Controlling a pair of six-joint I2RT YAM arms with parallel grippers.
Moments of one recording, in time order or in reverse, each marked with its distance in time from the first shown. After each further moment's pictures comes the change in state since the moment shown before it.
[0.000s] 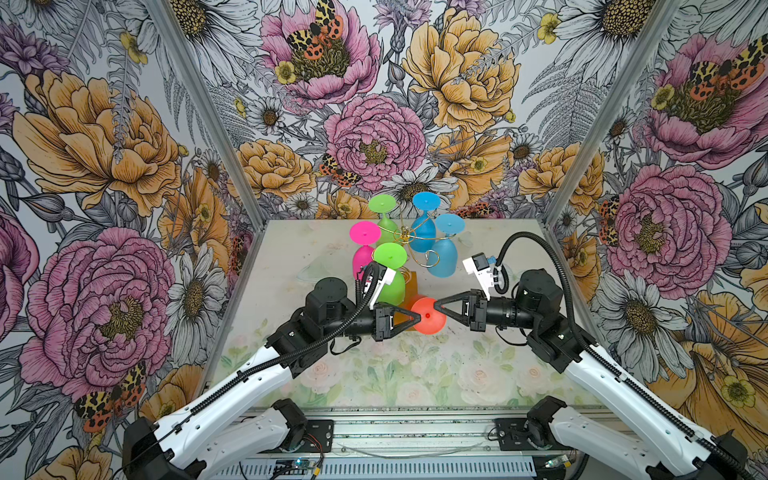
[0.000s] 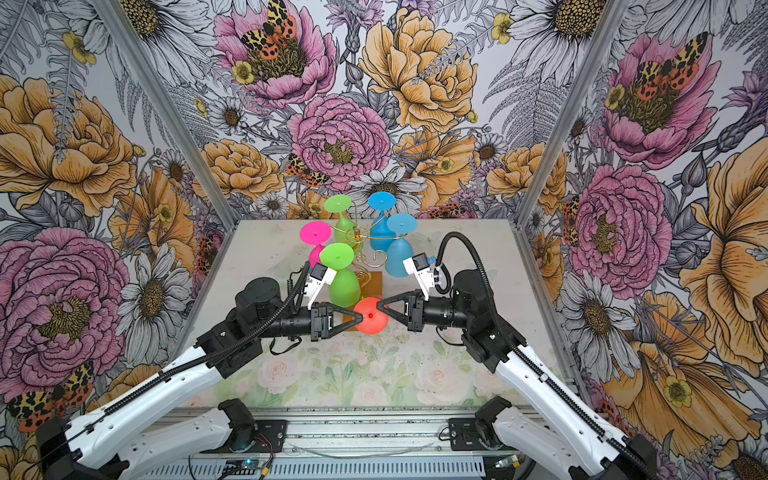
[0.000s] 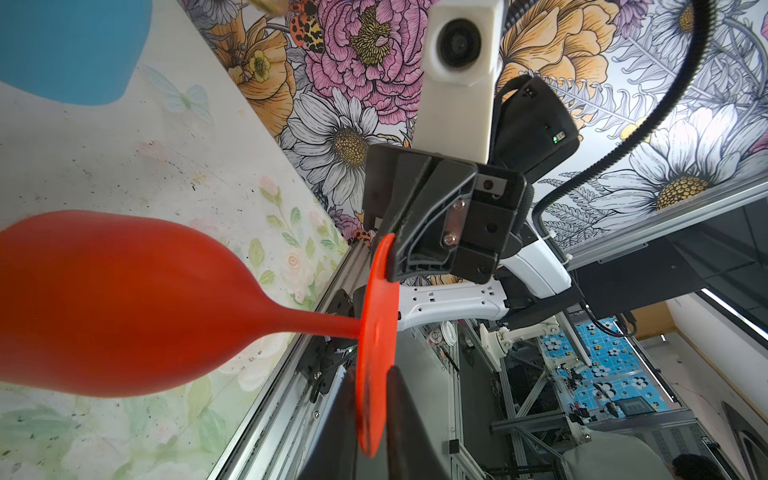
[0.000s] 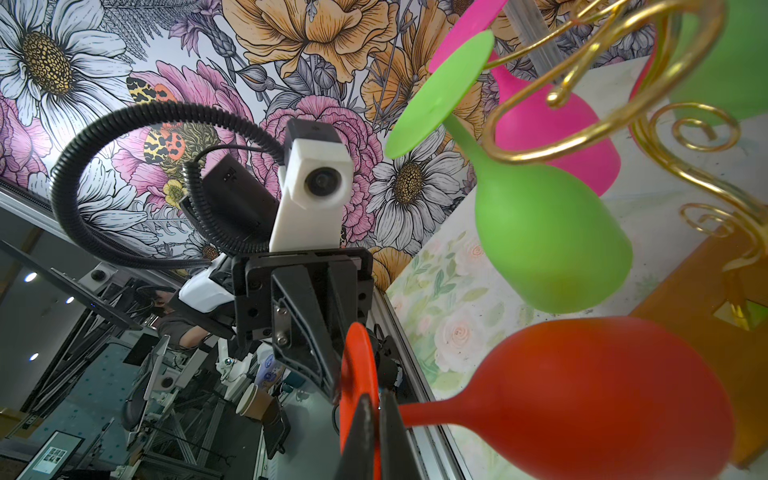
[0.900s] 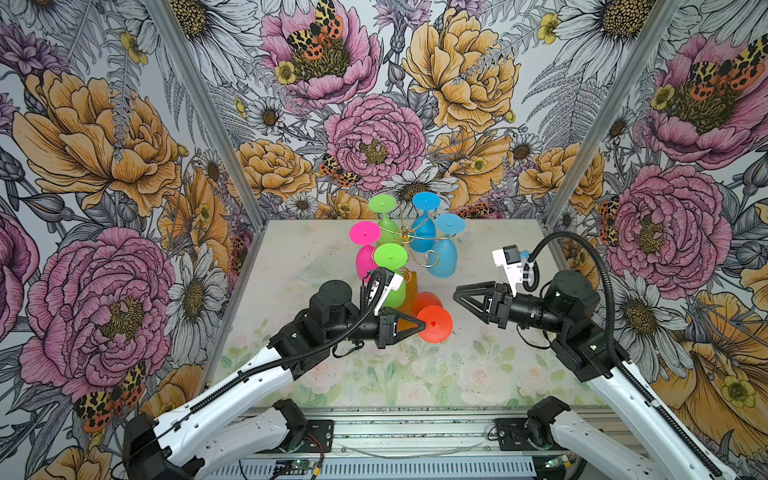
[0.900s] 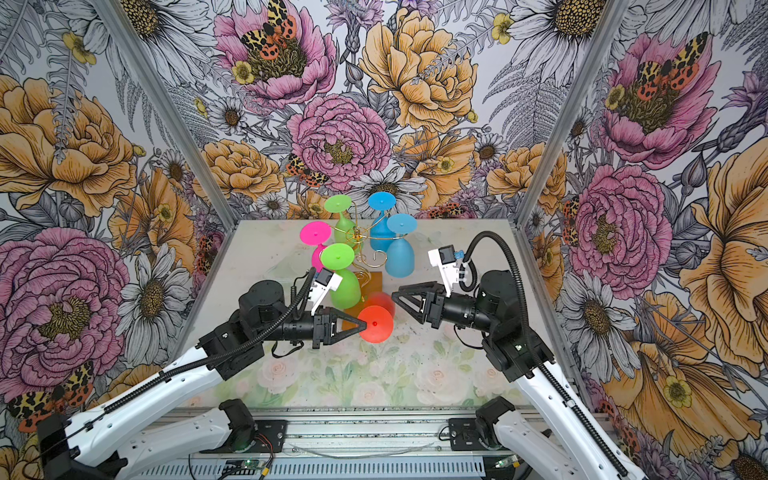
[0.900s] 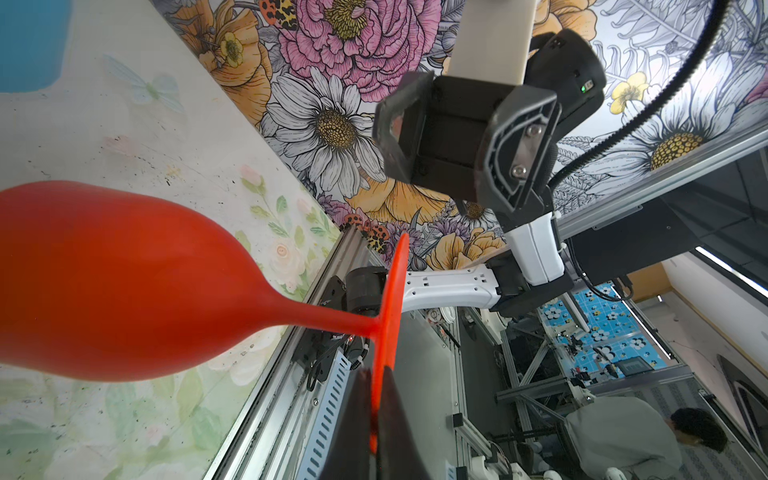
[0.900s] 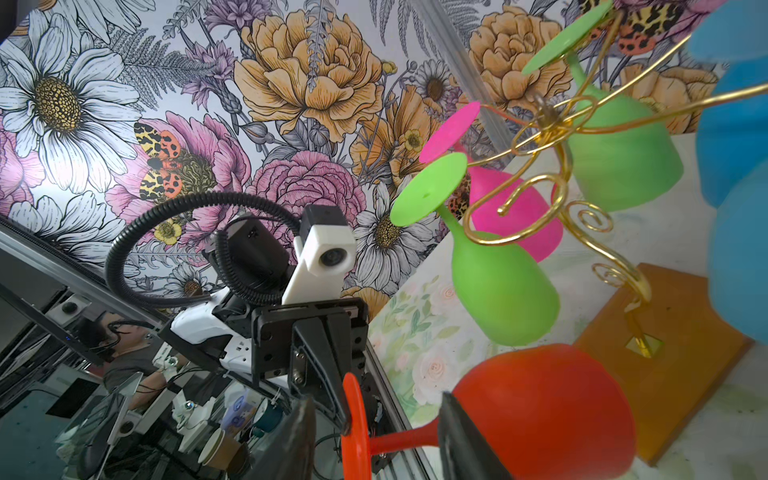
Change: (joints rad) left arm -0.069 0.006 0.015 -0.012 0.011 0.074; right arm -0.121 -0.132 0.086 -0.153 0.056 -0.042
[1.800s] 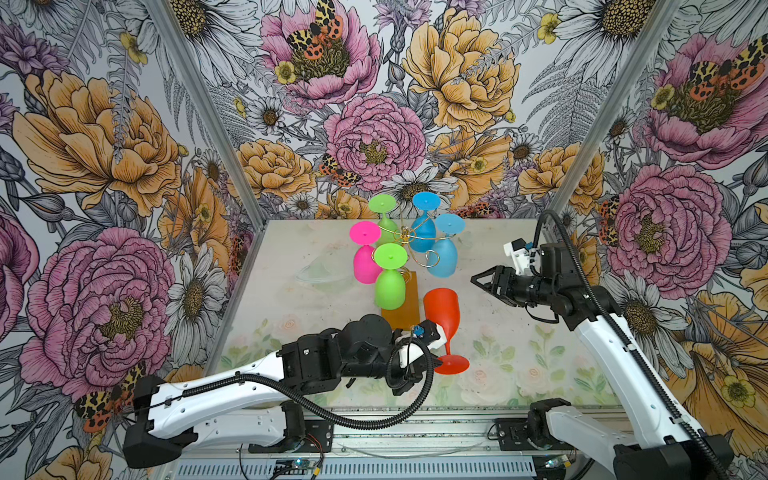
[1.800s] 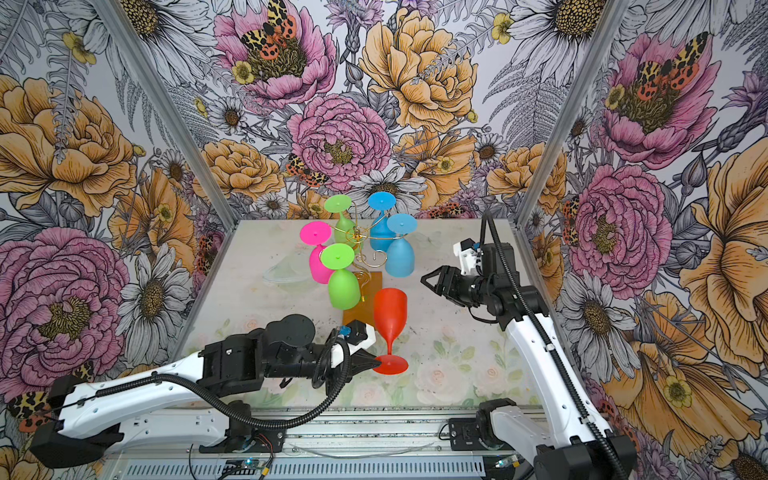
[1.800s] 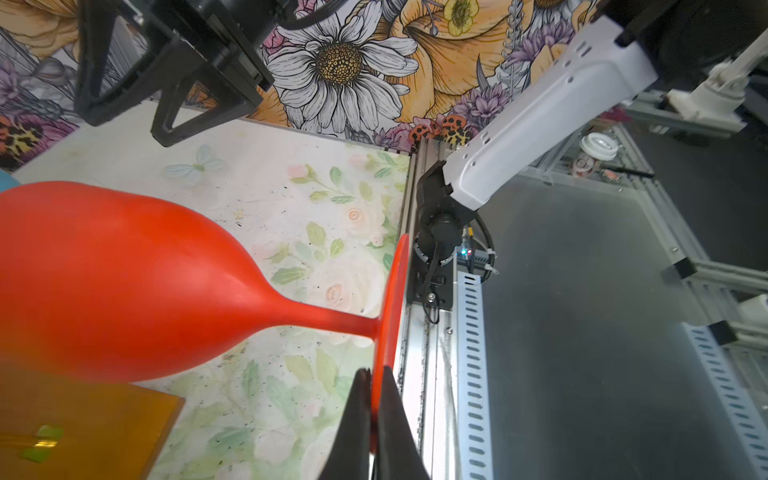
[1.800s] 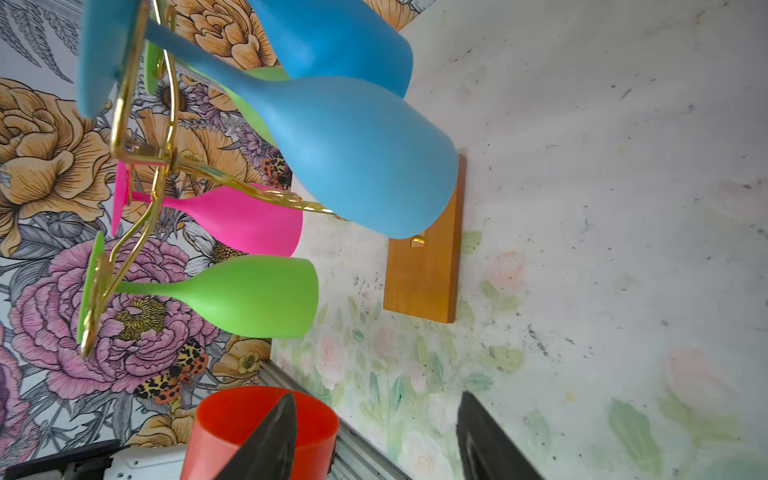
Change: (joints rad) left arm -0.449 0.051 0.163 -0.353 -0.575 0.735; right arm -0.287 0.313 0.241 -0.596 0.139 -0.114
